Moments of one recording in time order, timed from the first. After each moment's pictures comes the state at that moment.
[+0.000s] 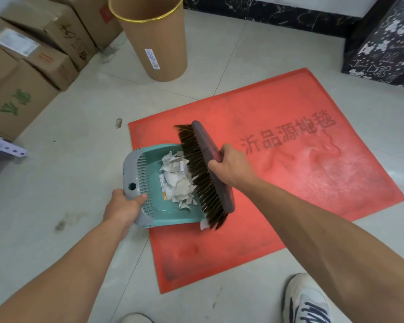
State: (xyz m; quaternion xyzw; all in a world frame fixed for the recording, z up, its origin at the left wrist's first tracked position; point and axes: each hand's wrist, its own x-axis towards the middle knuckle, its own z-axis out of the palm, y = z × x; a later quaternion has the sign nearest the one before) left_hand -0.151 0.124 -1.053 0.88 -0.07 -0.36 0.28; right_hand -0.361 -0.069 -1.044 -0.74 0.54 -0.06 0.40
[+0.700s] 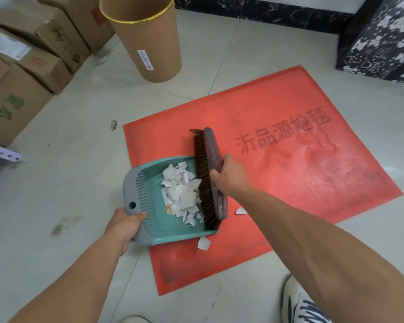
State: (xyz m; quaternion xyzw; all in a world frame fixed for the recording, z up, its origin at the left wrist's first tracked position) left_hand -0.168 0.144 -1.068 0.84 -0.01 -0.45 0.31; right_hand -0.374 -0.053 -1.068 -0.71 0.57 -0.05 0.42
